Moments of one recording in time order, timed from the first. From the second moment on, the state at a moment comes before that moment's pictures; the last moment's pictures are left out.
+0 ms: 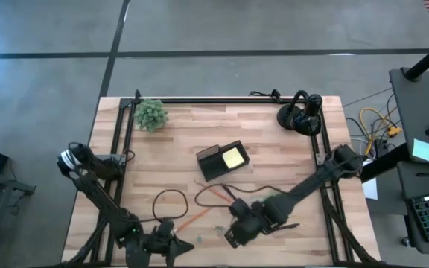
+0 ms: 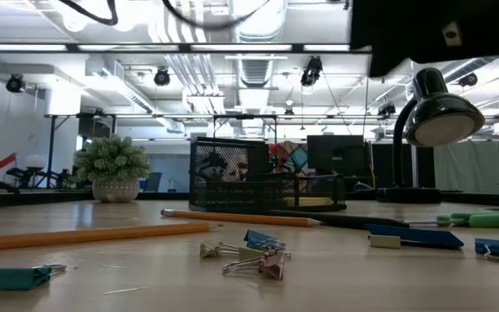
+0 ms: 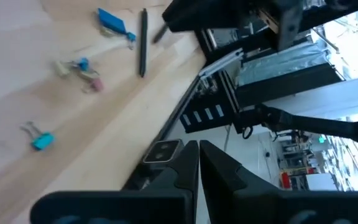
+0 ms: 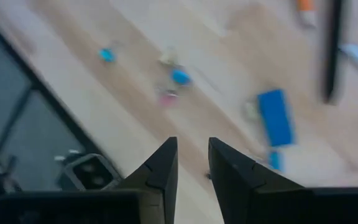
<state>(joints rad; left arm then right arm) -0.96 1.71 0.97 0.28 -0.80 -1.59 0.57 1.93 1.53 -0.69 0.16 1.39</state>
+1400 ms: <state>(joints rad) -0.95 1.72 0.91 -0.14 -0.71 -1.96 0.29 2.13 1.41 -0.20 -0.03 1.23</state>
